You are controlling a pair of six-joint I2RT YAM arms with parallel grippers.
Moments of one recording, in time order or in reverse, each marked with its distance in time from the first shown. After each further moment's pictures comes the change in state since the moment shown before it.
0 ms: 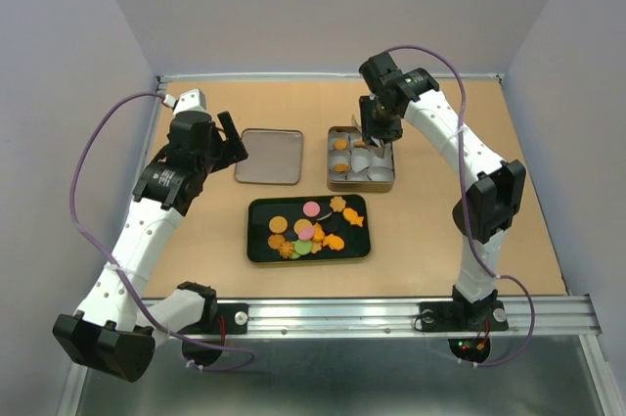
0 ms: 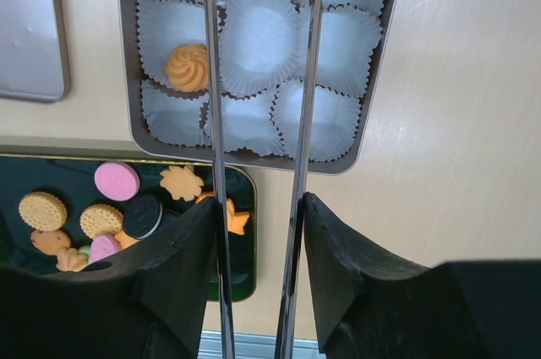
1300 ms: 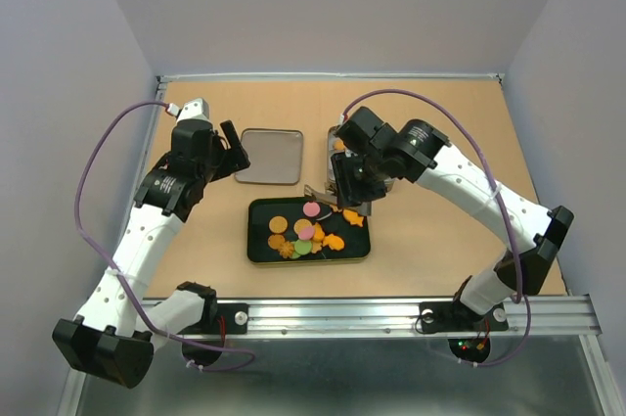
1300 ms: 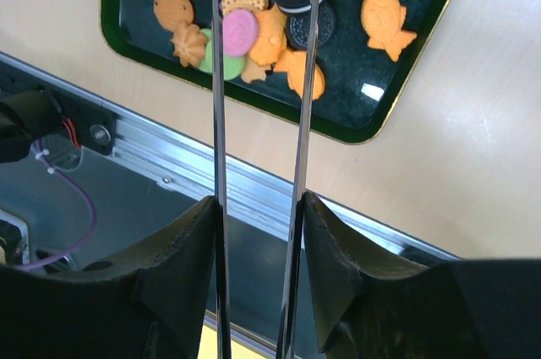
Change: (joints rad) left arm 0.000 -0.032 -0.061 0.000 0.050 -0.014; right arm 0.392 -0.371 -0.267 -0.060 -0.179 0.209
